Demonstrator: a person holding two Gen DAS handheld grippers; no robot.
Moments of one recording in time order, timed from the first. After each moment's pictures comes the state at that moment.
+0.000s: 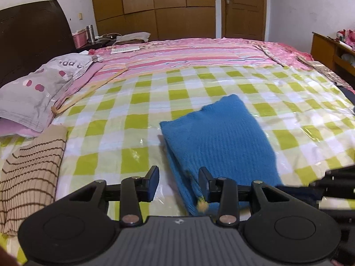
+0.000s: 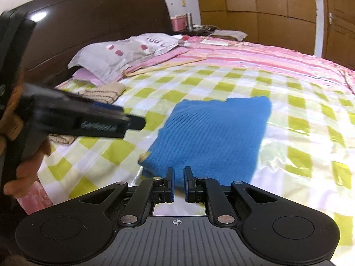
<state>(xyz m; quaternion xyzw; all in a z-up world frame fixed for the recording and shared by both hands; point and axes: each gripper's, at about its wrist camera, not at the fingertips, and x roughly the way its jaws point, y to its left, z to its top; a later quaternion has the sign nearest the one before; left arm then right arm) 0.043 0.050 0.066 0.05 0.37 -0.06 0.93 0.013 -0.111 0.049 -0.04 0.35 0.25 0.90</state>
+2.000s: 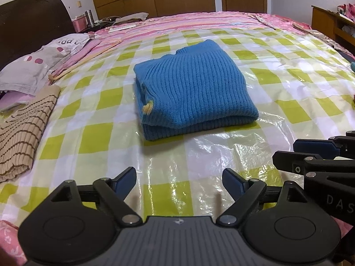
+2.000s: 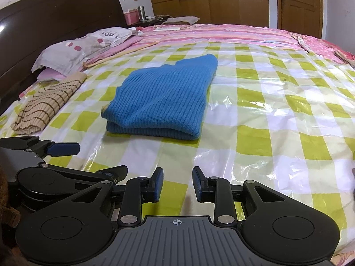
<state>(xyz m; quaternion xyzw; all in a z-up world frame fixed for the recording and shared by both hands) -0.030 -0.008 -0.008 0.08 0.41 -0.03 0.91 -0.042 -0.151 0.005 0.01 0.39 0.14 0.91</state>
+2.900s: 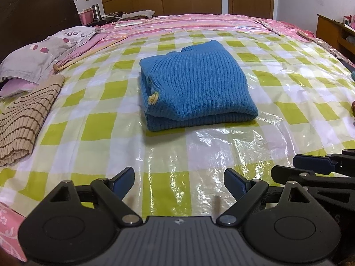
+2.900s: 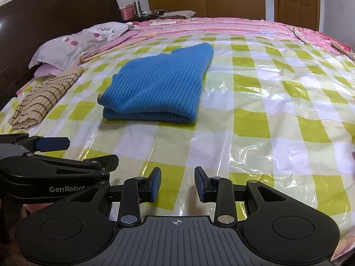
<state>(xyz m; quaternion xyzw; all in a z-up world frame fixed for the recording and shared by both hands) -0.041 0.000 -0.009 0.05 0.41 -0.03 0.91 -0.052 -0.153 -0.009 0.01 0.40 0.13 0.91</state>
